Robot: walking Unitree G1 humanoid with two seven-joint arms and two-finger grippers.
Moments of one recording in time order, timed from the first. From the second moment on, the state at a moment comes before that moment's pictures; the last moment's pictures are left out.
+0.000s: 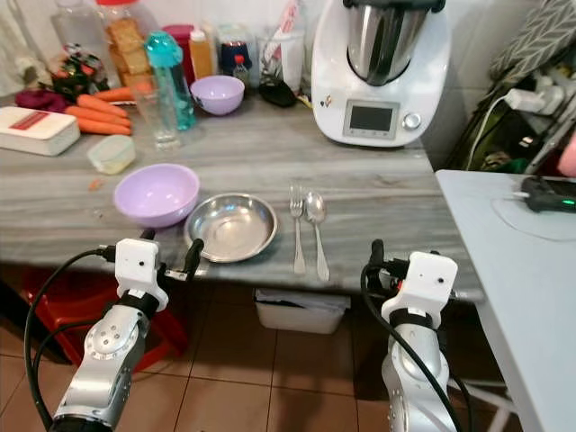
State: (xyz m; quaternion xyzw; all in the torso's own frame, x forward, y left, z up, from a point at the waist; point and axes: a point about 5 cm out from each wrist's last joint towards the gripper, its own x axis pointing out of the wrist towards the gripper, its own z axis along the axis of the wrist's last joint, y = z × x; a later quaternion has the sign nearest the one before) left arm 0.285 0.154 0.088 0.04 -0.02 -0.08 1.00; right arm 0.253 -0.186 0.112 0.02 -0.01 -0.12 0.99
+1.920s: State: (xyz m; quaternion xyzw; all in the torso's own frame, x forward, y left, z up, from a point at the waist) left arm 0.283 0.142 0.087 0.04 -0.02 -0.13 0.99; right arm 0.258 -0.185 0.105 0.02 0.00 -0.12 0.99
